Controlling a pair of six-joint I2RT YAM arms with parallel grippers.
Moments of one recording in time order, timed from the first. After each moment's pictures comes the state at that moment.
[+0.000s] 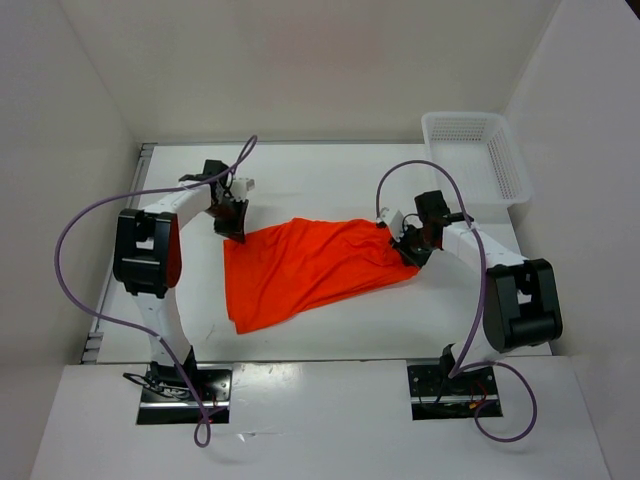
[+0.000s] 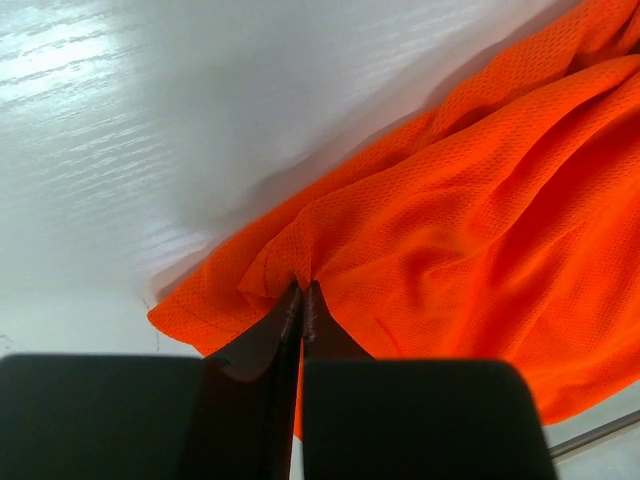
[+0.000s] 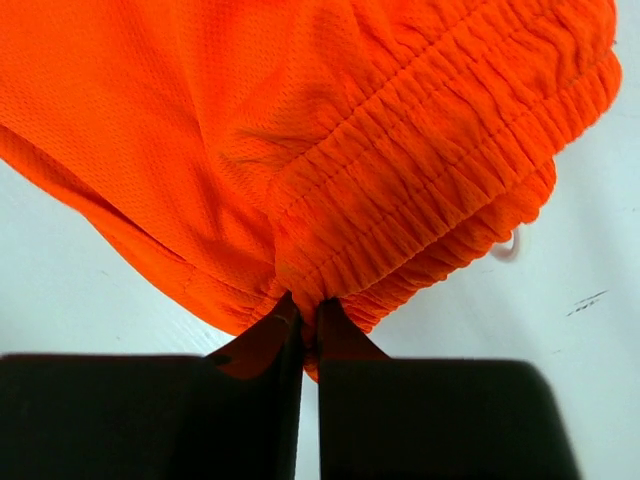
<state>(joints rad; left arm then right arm) -0.08 1.98 1.42 -0.73 0.30 0.07 0.16 1.51 0.92 -0.59 -0.30 -0.78</state>
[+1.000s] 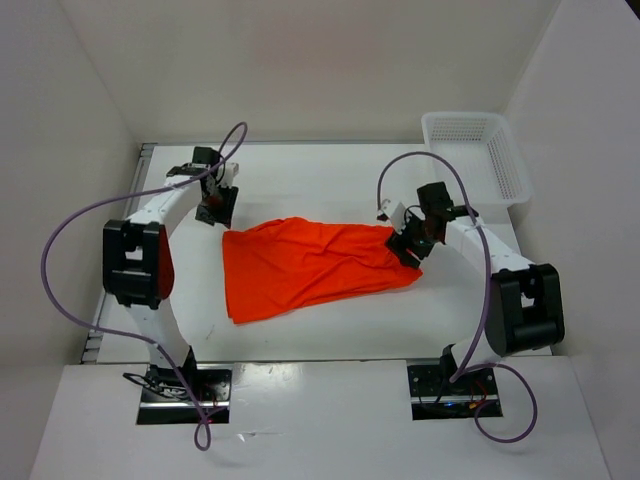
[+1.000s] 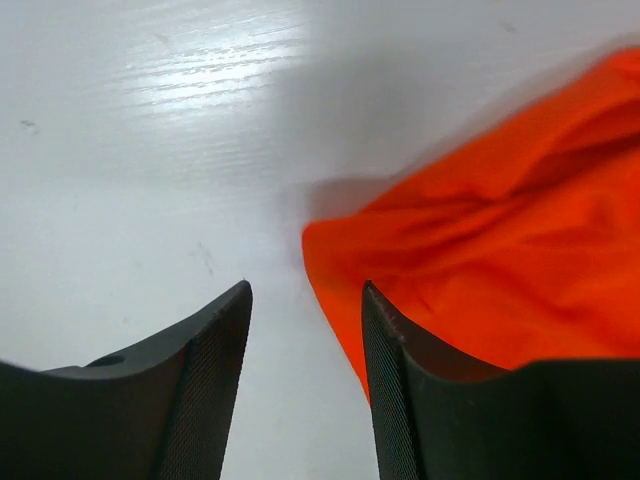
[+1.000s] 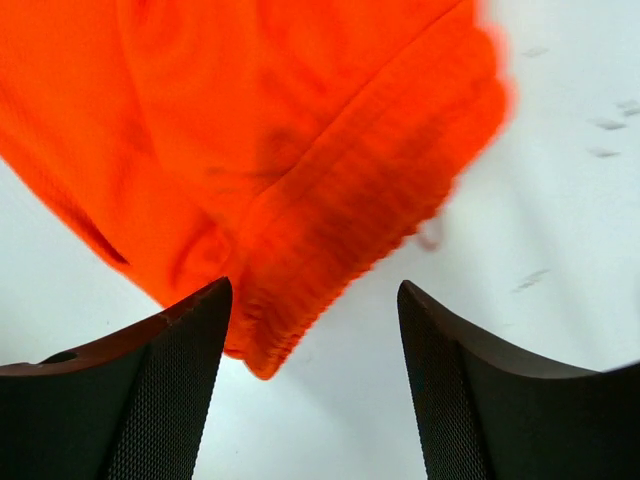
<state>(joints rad) -0.06 1.90 1.46 -0.74 0.02 0.07 0.16 1.48 0.97 -0.65 -0.27 -0.80</state>
